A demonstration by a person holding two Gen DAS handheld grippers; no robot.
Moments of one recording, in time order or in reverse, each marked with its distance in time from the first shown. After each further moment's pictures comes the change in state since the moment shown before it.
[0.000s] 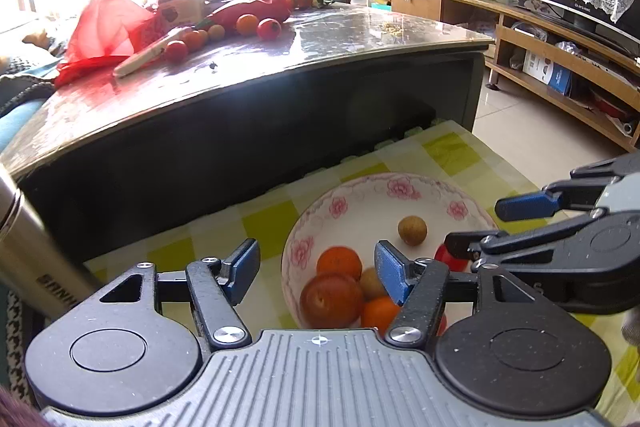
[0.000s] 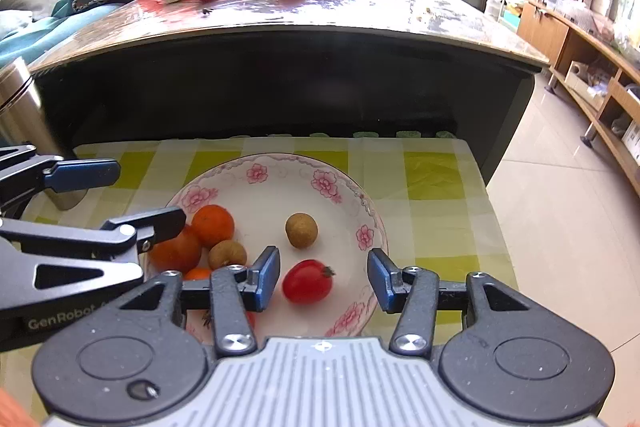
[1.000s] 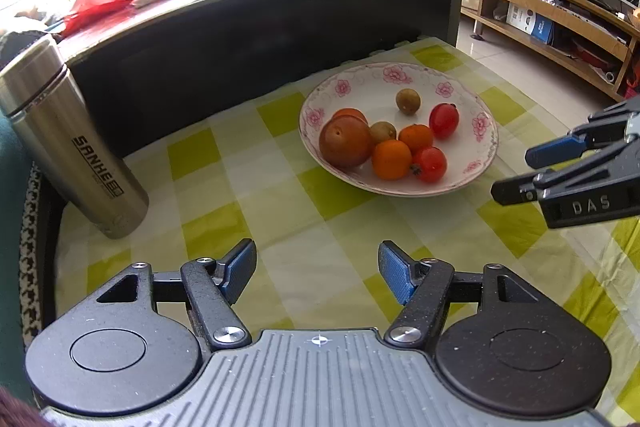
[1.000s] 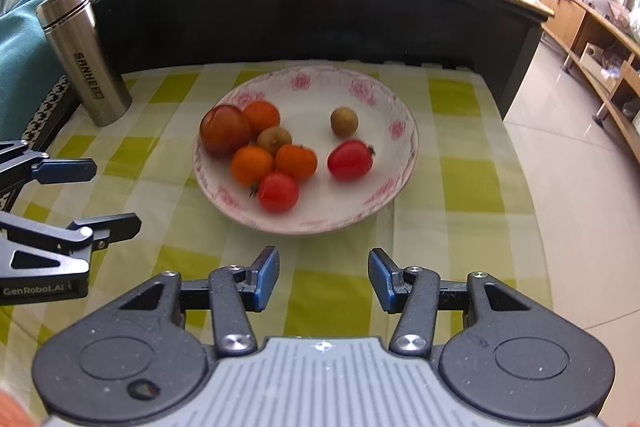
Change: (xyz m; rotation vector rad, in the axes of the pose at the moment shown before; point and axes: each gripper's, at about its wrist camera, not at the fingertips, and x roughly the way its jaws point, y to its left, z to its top) left arm -0.039 0.018 -0.079 0.037 0.112 -0.035; right arm -0.031 0.018 -0.066 -0.042 0.097 0.048
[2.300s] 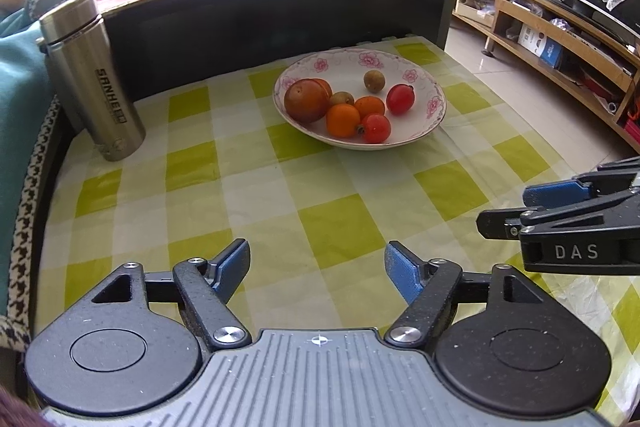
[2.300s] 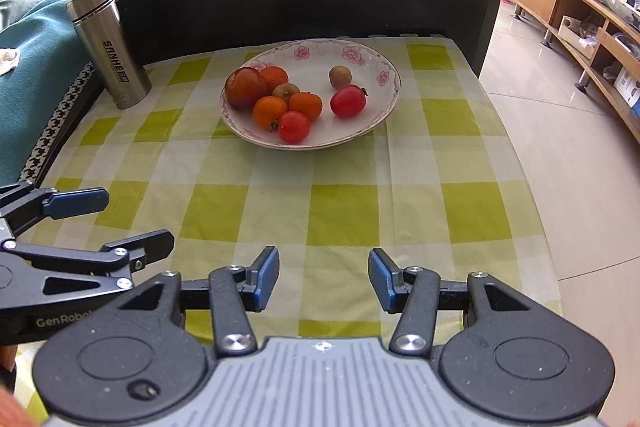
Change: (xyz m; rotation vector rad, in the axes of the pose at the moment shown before) left arm -0.044 -0.046 -0.038 -0.155 0.005 0.028; right arm -0.050 0.009 -0.060 0.085 -0.009 -0.005
